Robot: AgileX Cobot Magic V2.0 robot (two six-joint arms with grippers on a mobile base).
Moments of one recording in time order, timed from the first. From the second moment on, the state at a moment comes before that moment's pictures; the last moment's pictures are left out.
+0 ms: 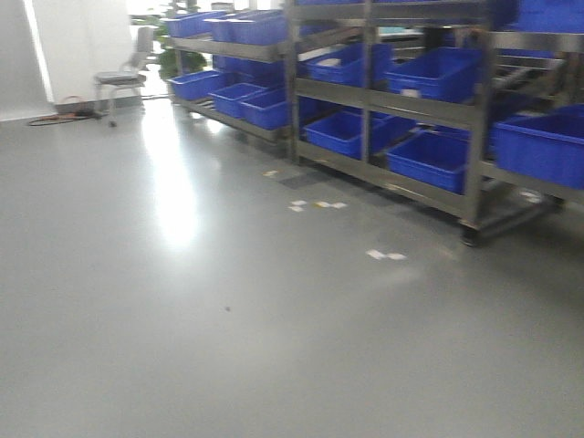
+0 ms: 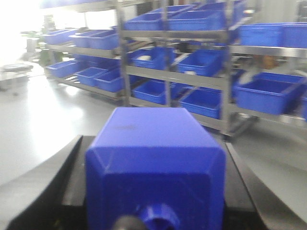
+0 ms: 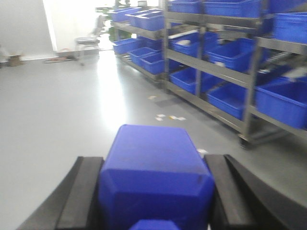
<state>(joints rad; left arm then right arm) -0.23 -0.01 -0.49 -0.01 0.54 0.02 0.28 -0.02 -0.58 -0.22 0.71 0.23</state>
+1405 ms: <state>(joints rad) -0.23 -0.01 -0.48 -0.01 0.54 0.02 0.28 -0.02 -0.58 -0.22 0.71 0.23</state>
